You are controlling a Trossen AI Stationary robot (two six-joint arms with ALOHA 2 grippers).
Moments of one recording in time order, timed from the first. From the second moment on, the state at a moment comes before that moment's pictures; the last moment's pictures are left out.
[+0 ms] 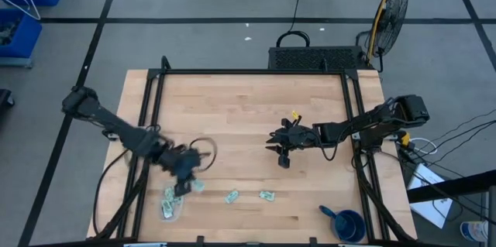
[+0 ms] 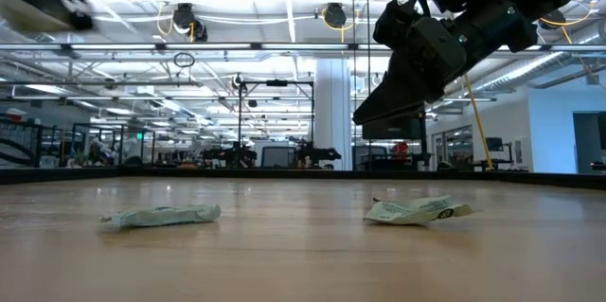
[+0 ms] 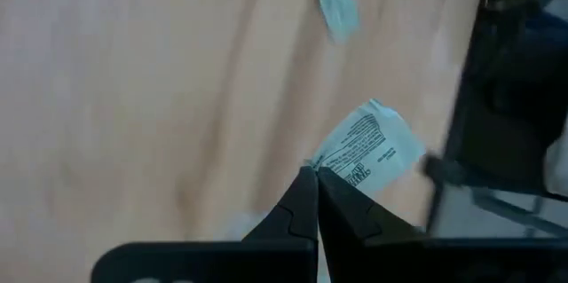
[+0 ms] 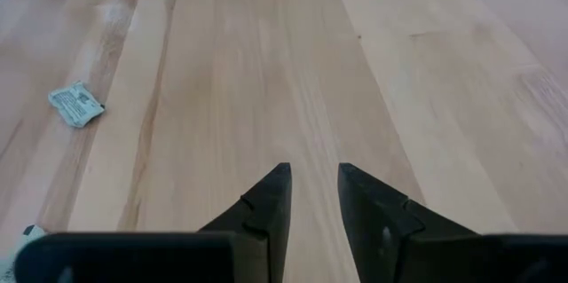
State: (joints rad) left arm -0.55 1.23 0.95 -0.82 0.04 -0.89; right arm 0.09 1.50 0.61 0.31 0.13 0.19
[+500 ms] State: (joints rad) left arm -1.02 1.39 0.95 -0.94 -0.01 -1.74; right arm 0.09 1.50 0.61 0.30 0.13 0.19
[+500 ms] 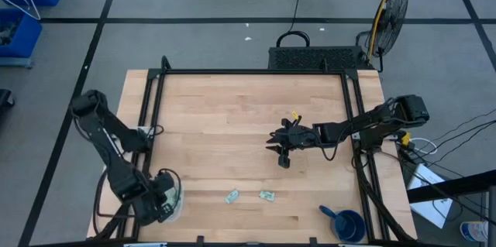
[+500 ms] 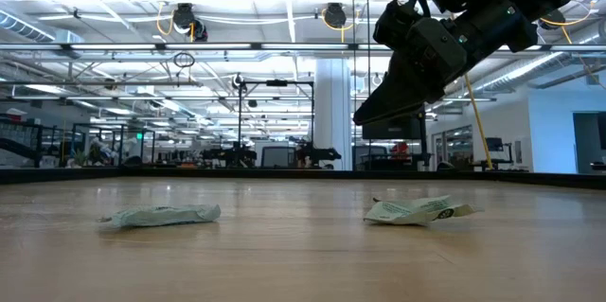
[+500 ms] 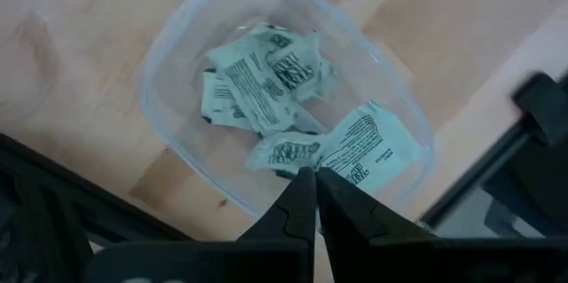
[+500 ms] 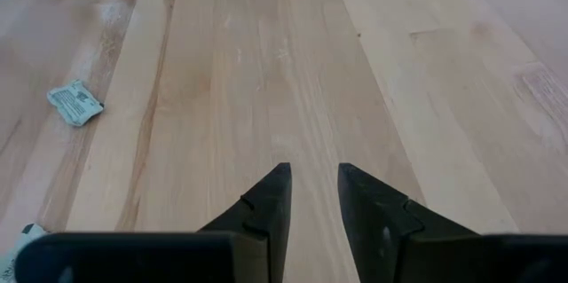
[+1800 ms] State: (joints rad) left arm -0.66 1.42 0.95 -0.84 -0.37 -1.02; right arm 0.49 1.58 0.61 0.51 0.05 0.10
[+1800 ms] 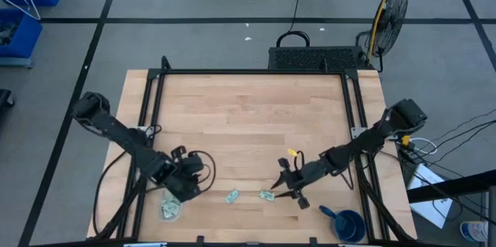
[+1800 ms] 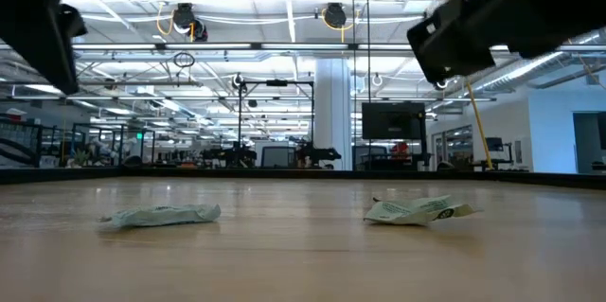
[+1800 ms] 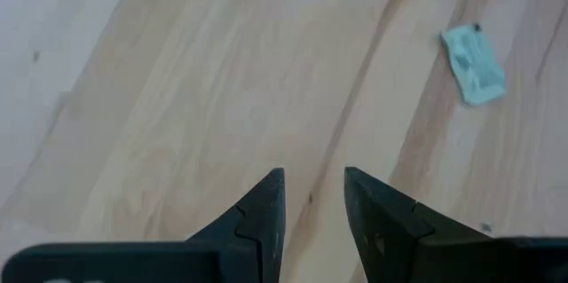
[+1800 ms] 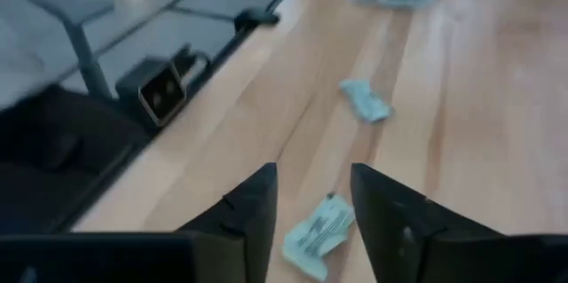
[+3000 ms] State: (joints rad) left arm -0.52 1.42 0.95 -0.35 -0.51 -0.57; right arm 0.34 1.85 0.61 0.82 0.11 -0.07
